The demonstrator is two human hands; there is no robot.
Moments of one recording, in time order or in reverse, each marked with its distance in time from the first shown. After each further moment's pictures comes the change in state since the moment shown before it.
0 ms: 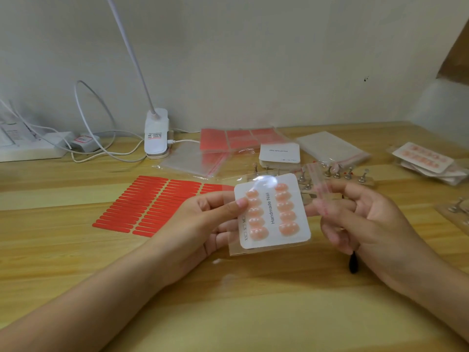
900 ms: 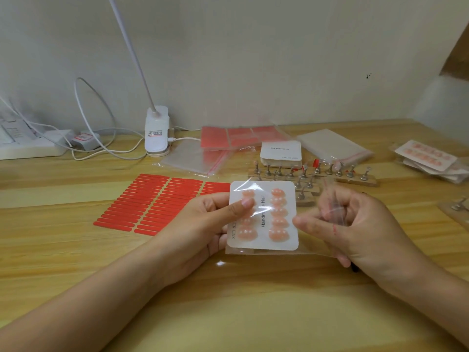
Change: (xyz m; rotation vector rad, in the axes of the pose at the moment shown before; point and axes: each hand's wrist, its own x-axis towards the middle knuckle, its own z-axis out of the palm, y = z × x) left_hand -0.001 0.000 0.001 0.052 -0.072 -0.036; right_hand -0.002 -0.003 0.014 -0.199 0.035 -0.010
